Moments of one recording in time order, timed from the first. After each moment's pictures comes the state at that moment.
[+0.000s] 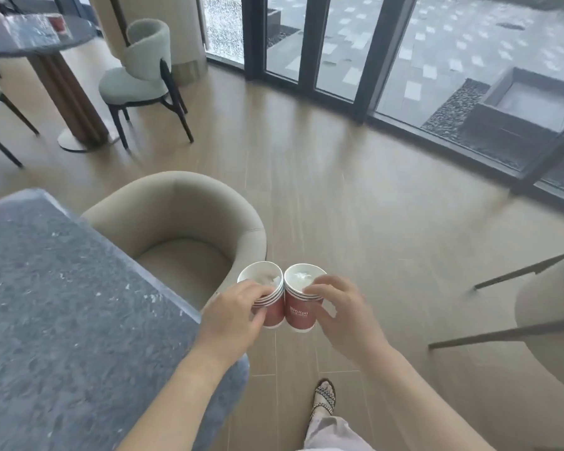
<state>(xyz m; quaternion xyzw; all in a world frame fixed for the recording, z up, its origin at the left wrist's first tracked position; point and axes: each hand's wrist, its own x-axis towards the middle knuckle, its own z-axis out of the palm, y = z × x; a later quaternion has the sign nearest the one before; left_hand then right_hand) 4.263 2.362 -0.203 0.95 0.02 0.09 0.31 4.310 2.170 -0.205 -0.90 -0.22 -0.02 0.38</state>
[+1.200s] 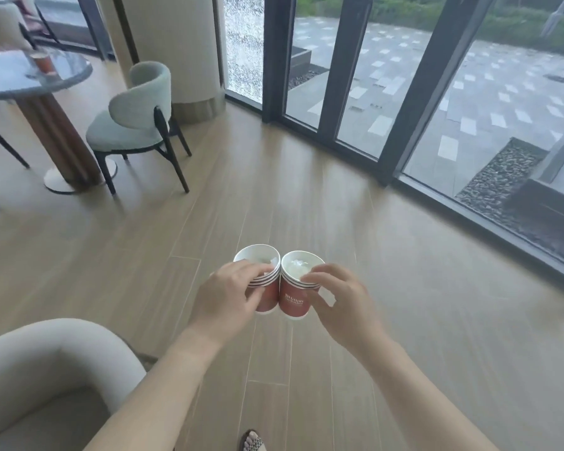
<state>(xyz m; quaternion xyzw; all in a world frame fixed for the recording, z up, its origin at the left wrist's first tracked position) 4.839 2.378 -0.170 0.94 0.06 0.17 0.30 4.901 2.189 -0.170 -0.88 -0.29 -0.06 0.38</state>
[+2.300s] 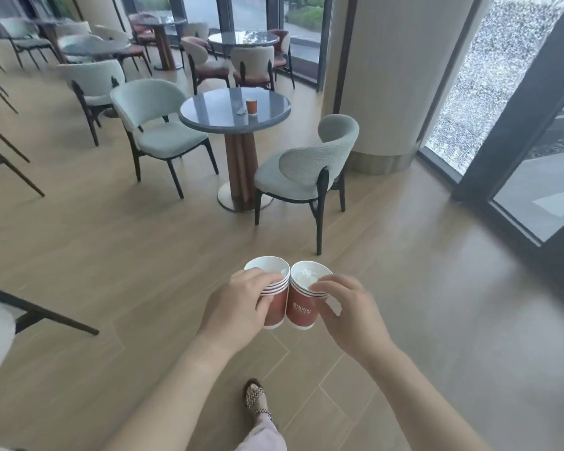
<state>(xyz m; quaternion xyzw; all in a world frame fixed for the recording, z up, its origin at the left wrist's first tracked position) 5.189 2.727 -0.160 0.88 0.36 0.22 0.20 5.356 2.622 -0.173 -0.72 -0.57 0.05 0.38</state>
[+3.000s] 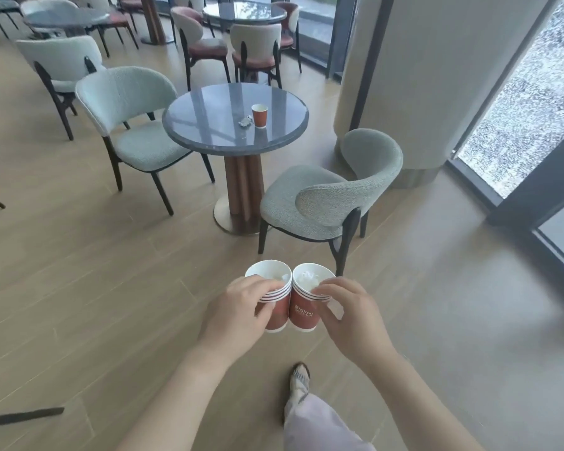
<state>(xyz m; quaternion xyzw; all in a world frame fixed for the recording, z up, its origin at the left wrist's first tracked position) 5.327 3.121 -0.178 0.87 0.38 0.21 0.24 5.500 3.022 -0.193 -0.74 -0.56 0.08 0.37</state>
